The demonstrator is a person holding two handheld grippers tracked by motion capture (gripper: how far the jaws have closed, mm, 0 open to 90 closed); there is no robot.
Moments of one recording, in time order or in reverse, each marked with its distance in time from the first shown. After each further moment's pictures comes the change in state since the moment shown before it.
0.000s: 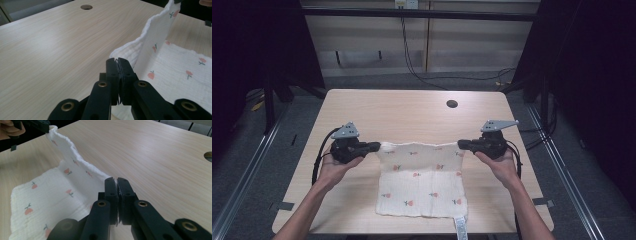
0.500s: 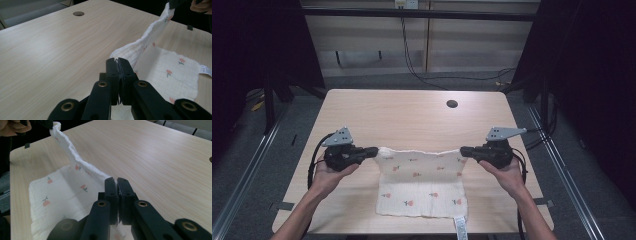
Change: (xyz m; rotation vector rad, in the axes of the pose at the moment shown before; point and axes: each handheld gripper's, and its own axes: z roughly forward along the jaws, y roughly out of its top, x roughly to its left) left arm -0.020 -0.002 -0.024 -0.041 -0.031 0.007; right arm 0.026 -0.005 -0.023 -0.018 0.024 -0.038
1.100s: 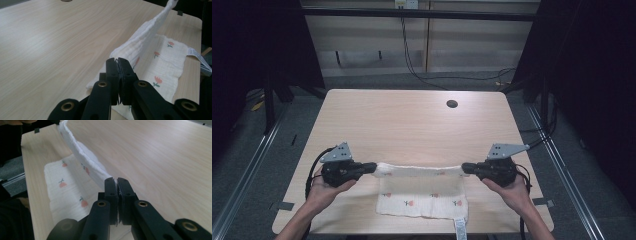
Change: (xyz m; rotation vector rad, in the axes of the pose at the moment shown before) left arm -0.022 -0.026 -0.007 0.052 -0.042 0.008; right arm 0.036 -0.021 -0.015 0.054 0.013 -0.043
